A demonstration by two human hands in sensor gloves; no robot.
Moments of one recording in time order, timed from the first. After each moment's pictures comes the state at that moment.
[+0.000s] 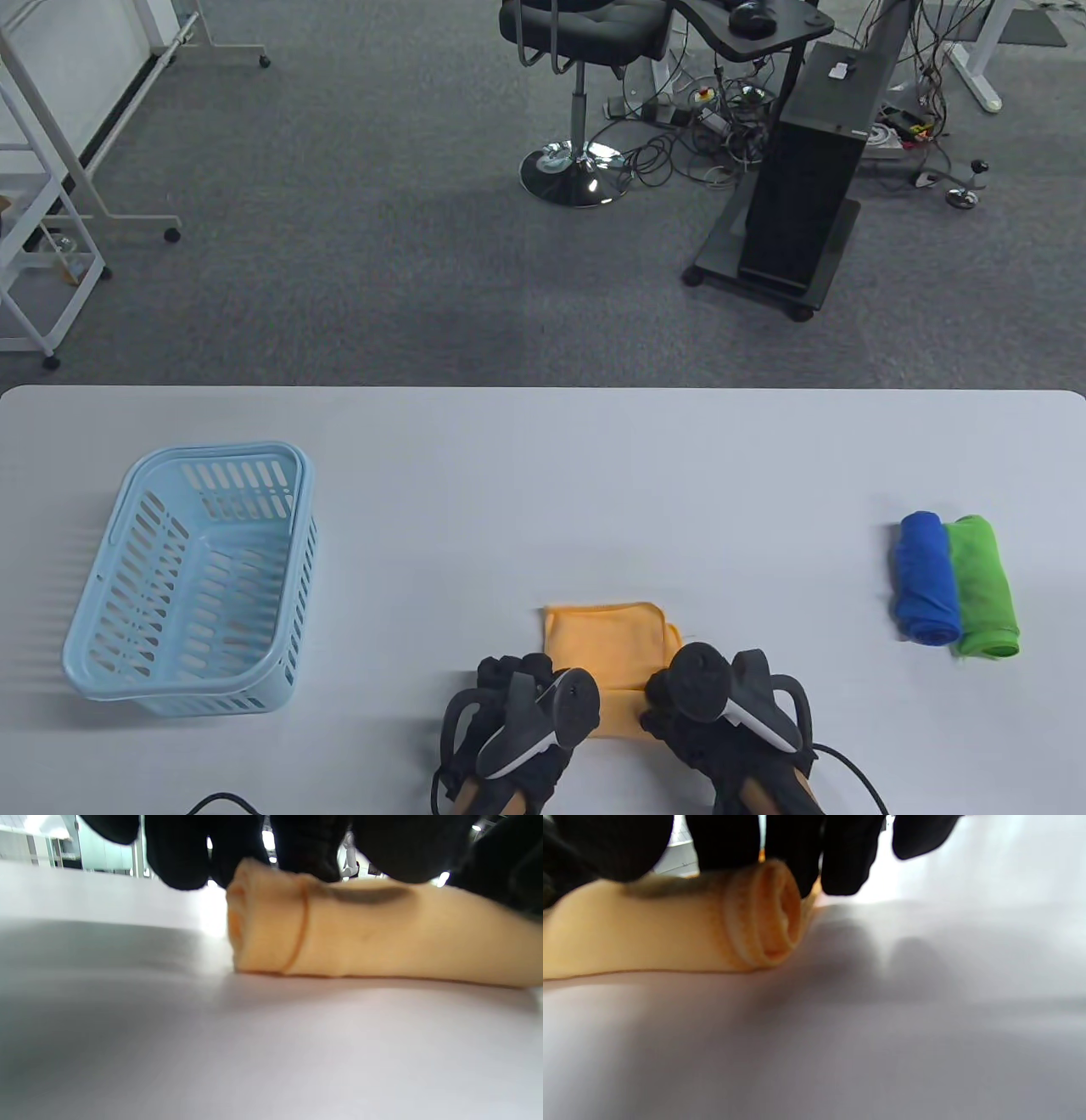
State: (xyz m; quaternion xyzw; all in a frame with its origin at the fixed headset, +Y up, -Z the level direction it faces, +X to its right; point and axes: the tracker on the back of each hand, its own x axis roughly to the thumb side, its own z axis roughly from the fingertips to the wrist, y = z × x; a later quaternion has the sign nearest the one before) left_hand -0.040 -0.765 -0.246 -0.10 -0.11 0.06 0.99; right_hand 0.163 -0.765 -0.259 0.08 0.16 0.98 0.10
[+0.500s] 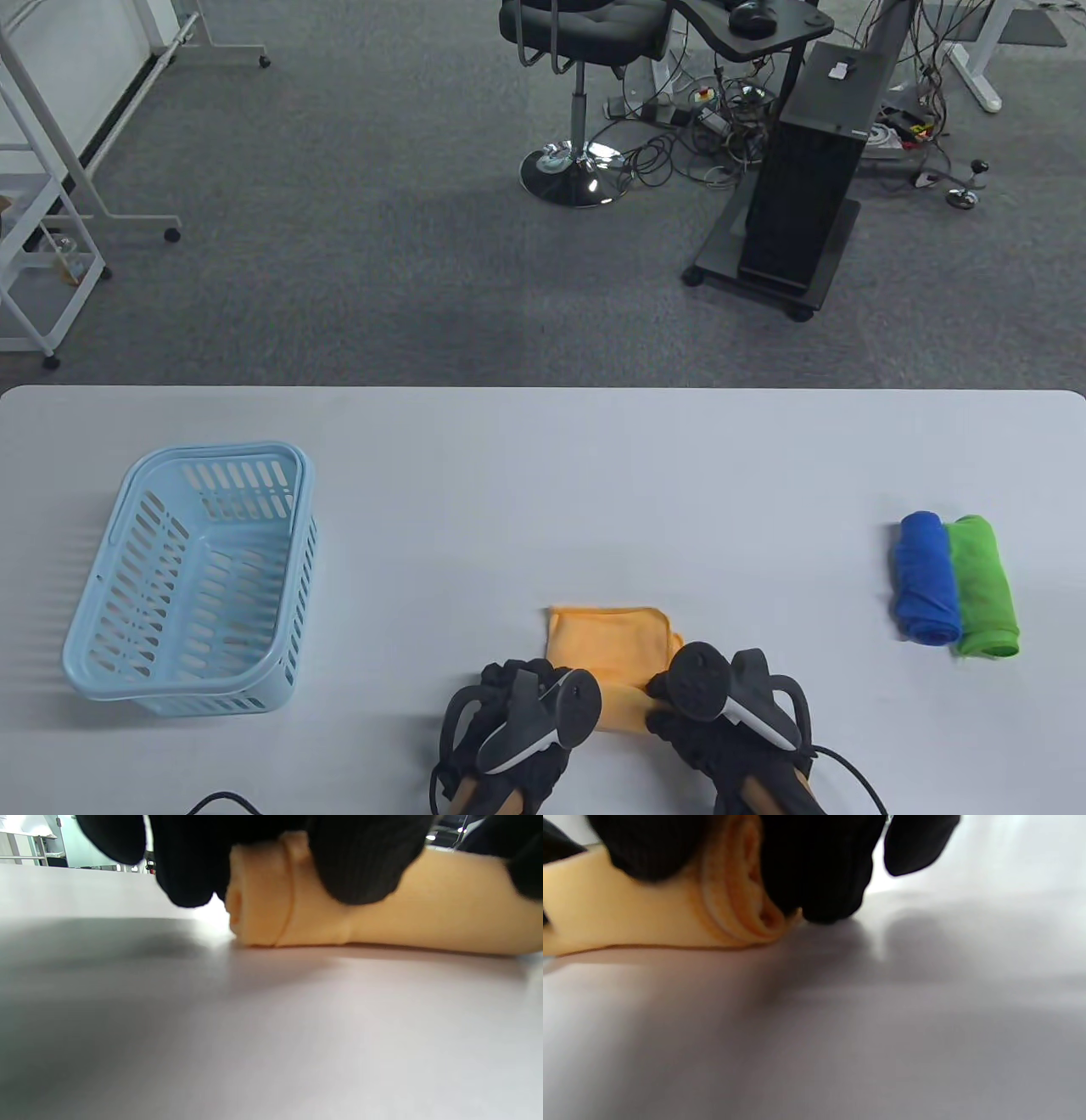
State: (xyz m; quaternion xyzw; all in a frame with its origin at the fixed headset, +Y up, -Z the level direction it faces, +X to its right) left_hand -0.038 -0.768 -0.247 -0.10 -0.14 0.04 0.98; right_hand 0.163 -0.770 -0.260 0.08 0.17 0.98 0.10
